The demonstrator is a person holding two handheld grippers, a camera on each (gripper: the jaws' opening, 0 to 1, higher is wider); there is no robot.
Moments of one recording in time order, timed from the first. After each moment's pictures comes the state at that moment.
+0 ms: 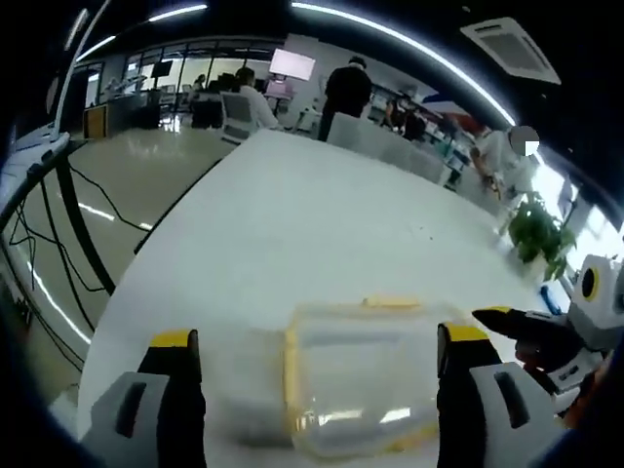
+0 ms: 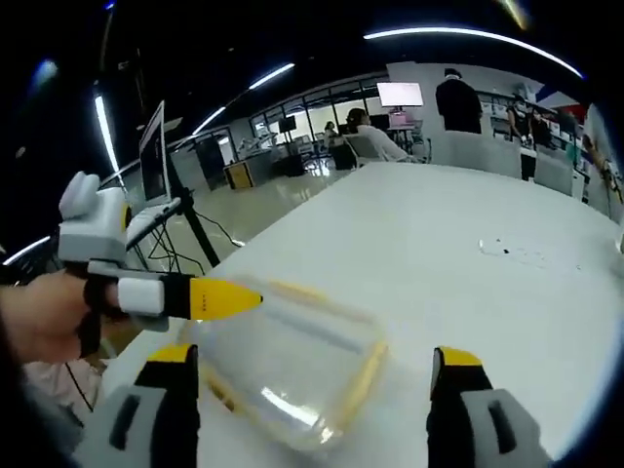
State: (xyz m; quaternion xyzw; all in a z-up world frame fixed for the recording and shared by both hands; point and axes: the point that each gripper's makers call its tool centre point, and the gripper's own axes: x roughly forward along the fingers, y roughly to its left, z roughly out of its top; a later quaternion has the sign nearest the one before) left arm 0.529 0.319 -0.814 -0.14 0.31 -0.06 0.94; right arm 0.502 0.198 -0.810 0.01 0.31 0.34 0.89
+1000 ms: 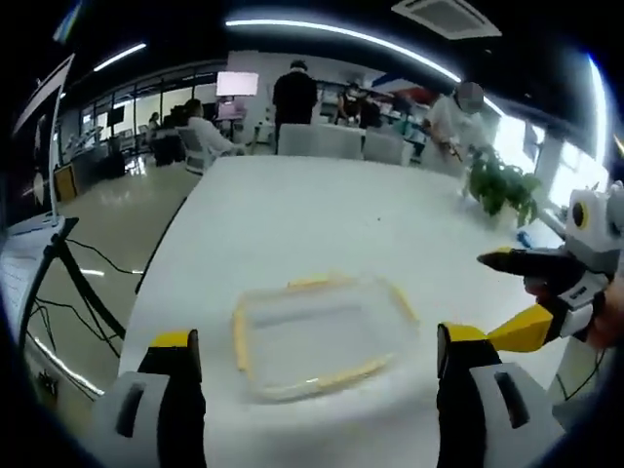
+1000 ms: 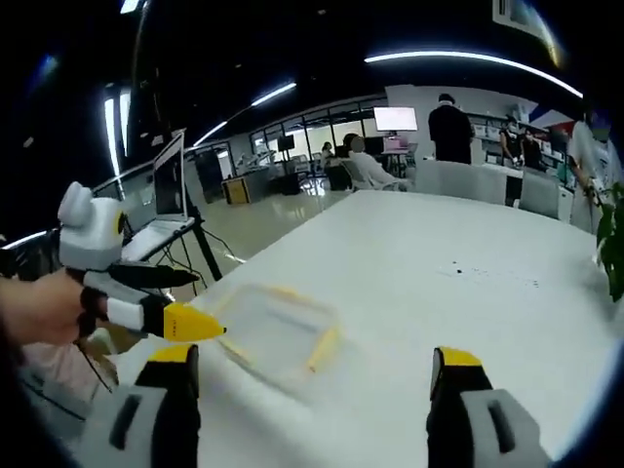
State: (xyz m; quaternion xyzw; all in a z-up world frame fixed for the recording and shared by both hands) left arm 0.455 0.273 -0.762 -0.02 0.30 -0.14 0.94; right arm 0.441 0.121 -0.745 -0.01 0.26 0.33 0.91
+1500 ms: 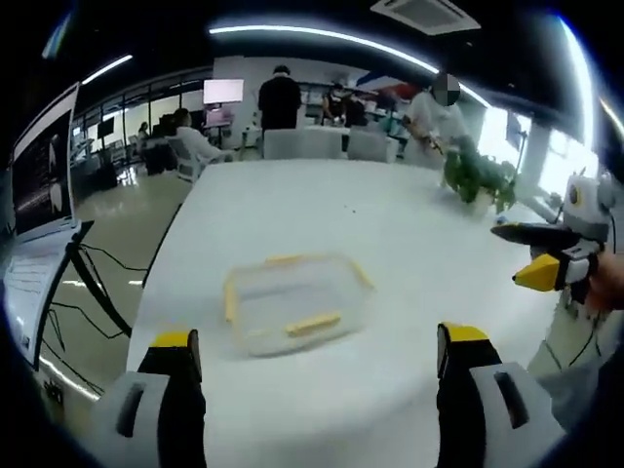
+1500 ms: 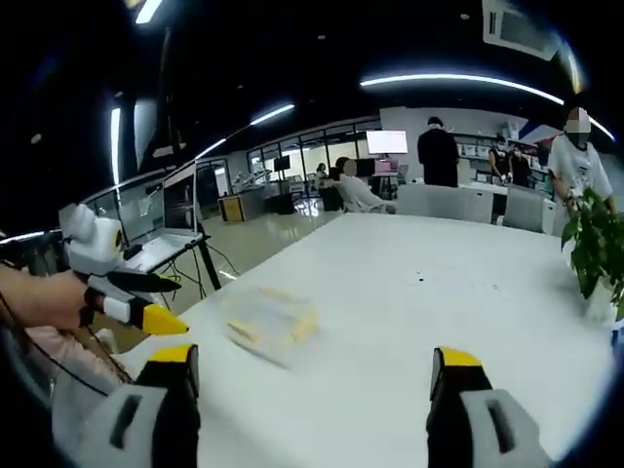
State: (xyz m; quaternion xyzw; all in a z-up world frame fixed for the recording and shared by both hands) left arm 0.377 0.263 -0.740 -0.02 0.29 -0.16 0.94; right arm 0.375 0.049 -0.711 0.01 0.22 0.31 0.93
